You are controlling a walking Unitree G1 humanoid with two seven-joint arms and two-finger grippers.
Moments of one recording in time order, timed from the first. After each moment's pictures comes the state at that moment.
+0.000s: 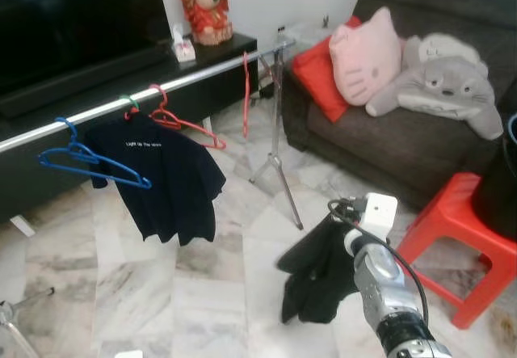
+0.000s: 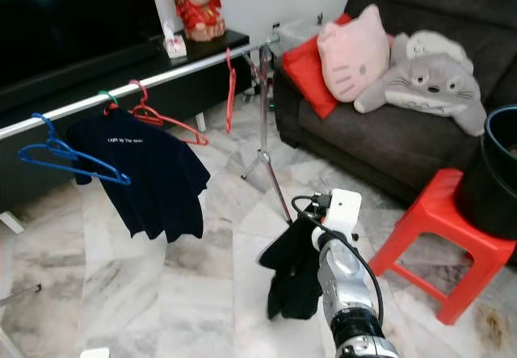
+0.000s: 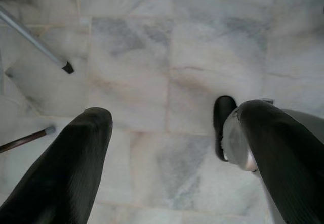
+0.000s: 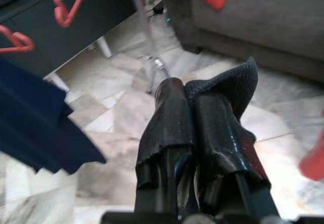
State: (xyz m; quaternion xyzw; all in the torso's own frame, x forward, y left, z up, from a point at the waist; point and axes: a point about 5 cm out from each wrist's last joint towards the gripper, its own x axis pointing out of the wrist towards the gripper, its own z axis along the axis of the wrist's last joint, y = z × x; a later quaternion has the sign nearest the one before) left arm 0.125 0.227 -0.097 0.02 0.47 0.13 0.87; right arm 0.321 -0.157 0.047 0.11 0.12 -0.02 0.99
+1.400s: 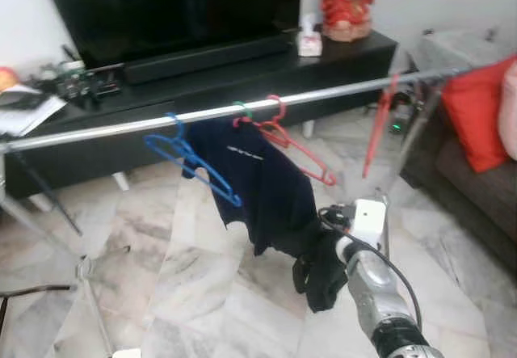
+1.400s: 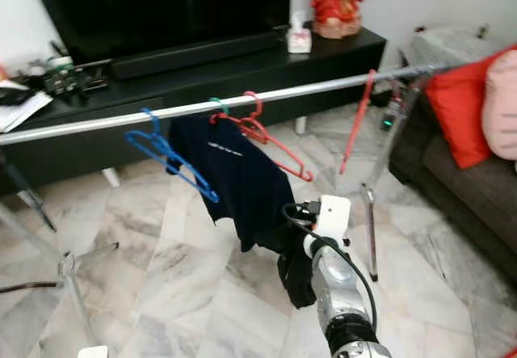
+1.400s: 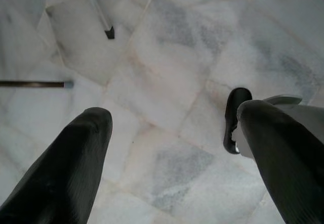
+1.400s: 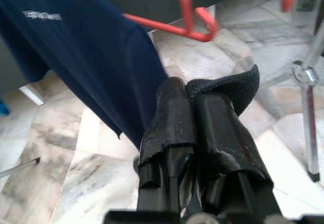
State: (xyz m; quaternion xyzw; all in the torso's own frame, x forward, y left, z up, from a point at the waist) left arm 0.129 0.224 -0.097 0.02 0.47 0.13 0.88; right arm 0.314 -0.157 0.037 0.09 0.14 -0.01 0.99
